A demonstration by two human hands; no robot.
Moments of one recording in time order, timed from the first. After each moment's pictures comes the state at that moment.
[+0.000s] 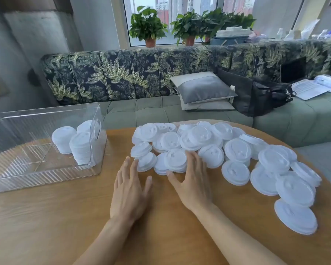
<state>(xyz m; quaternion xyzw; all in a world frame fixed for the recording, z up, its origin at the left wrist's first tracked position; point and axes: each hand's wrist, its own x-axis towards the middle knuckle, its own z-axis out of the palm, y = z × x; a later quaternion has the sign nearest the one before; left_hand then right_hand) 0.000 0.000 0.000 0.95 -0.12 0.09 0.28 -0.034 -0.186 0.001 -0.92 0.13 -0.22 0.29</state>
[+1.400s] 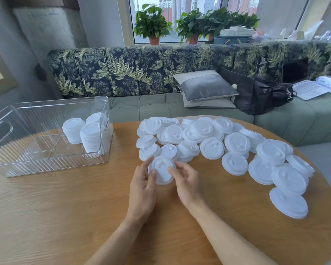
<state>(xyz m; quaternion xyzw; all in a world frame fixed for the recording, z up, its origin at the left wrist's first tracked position) -0.039 -0.011 -0.004 0.77 -0.08 0.05 0.63 -0.063 -0.149 0.002 -0.70 0.14 -0.15 0.69</state>
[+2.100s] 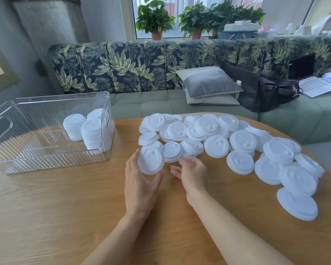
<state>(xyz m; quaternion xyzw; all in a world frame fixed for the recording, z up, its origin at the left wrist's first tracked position) -0.029 -0.005 -0.006 0.85 -0.08 0.18 0.50 -0.039 -0.147 0.015 -0.54 0.29 -0.16 0.77</state>
